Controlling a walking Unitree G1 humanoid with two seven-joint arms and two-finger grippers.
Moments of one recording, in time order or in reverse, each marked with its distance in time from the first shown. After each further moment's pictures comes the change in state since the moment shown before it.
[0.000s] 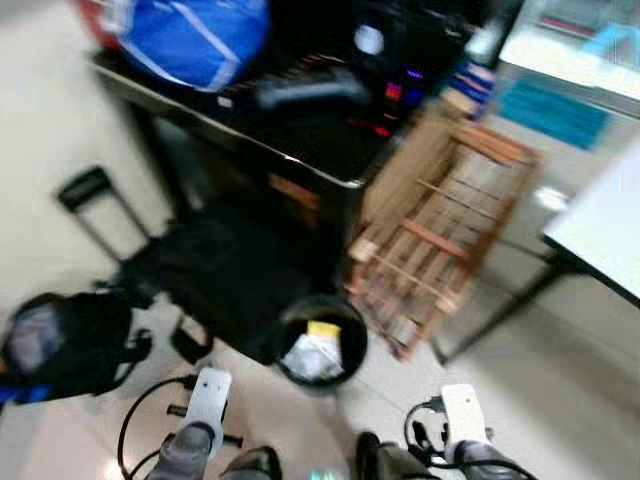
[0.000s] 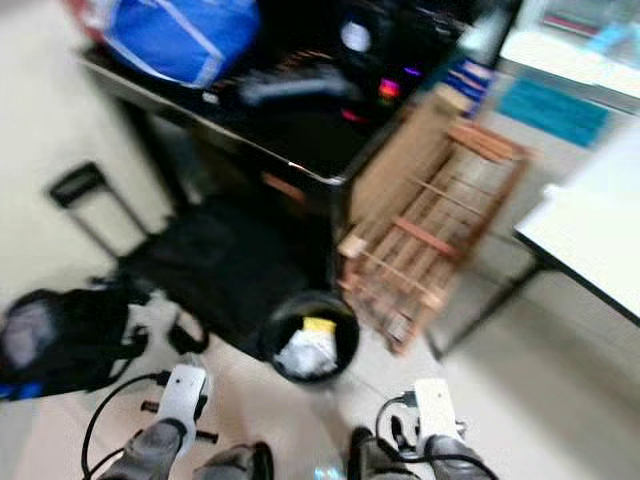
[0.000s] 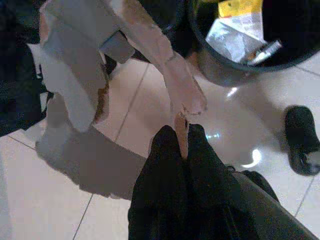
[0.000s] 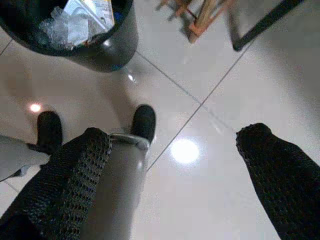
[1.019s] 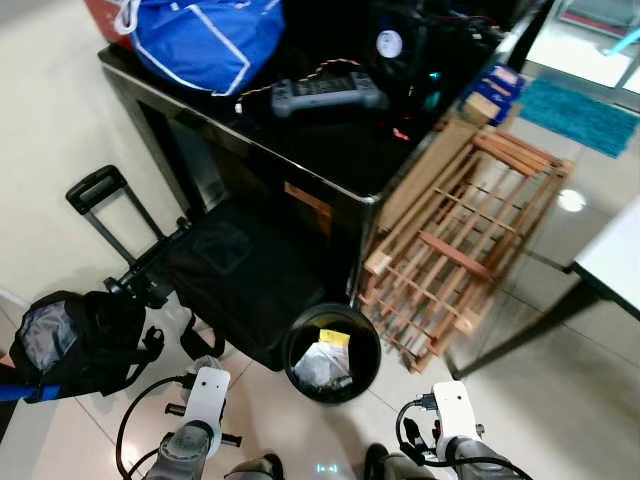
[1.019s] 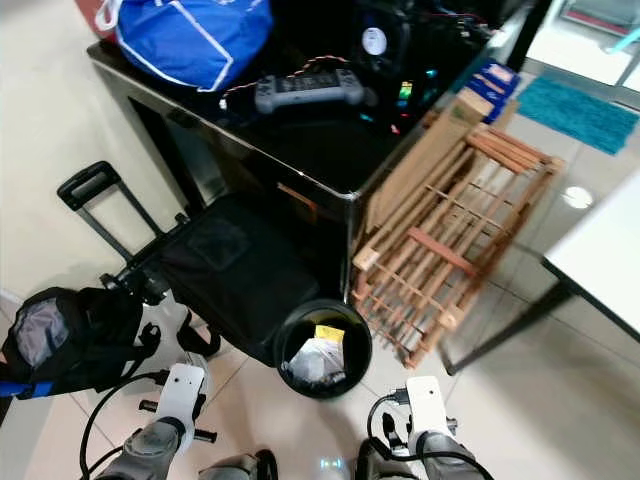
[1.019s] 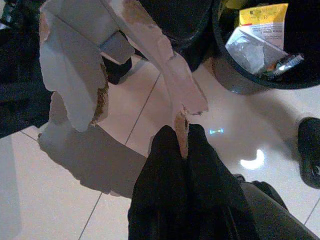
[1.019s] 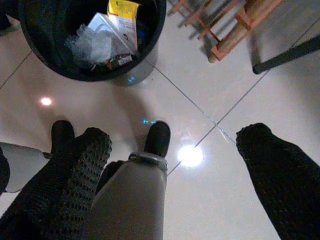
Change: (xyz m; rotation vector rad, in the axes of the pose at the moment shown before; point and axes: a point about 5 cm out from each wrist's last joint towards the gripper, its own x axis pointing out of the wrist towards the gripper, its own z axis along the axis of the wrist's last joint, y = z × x) left arm 0.001 0.001 0.002 0.002 -0.005 0.003; right arm 0.002 0.003 0.006 -0.002 -0.016 0.008
